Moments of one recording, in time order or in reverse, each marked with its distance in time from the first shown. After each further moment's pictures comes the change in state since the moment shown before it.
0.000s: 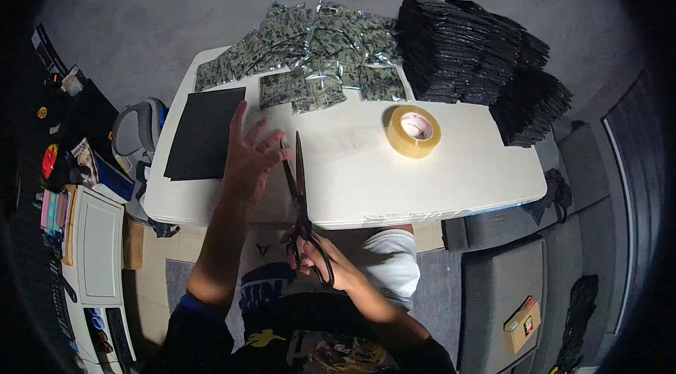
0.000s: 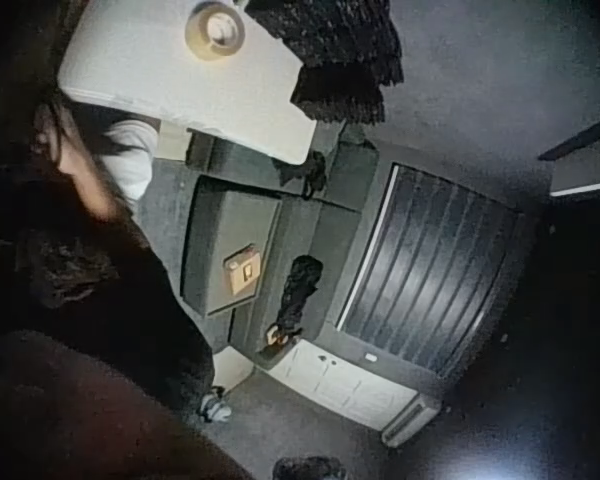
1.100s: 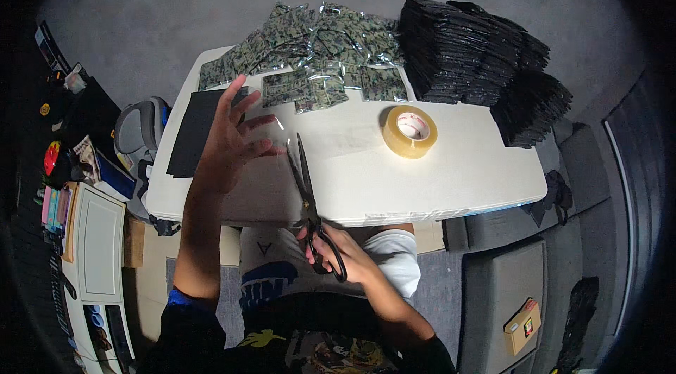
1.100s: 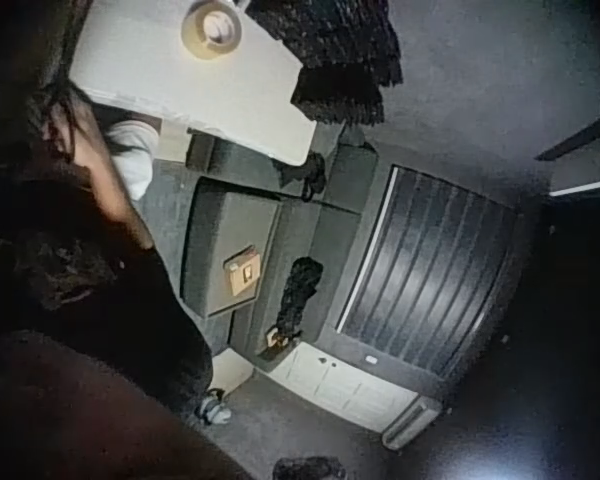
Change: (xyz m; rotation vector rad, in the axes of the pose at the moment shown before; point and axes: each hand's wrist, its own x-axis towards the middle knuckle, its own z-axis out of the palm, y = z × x) left_hand -0.003 0.063 -0.001 0.313 -0.253 0.100; right_hand -0.010 -0.029 -0.022 -0.255 0.014 0.138
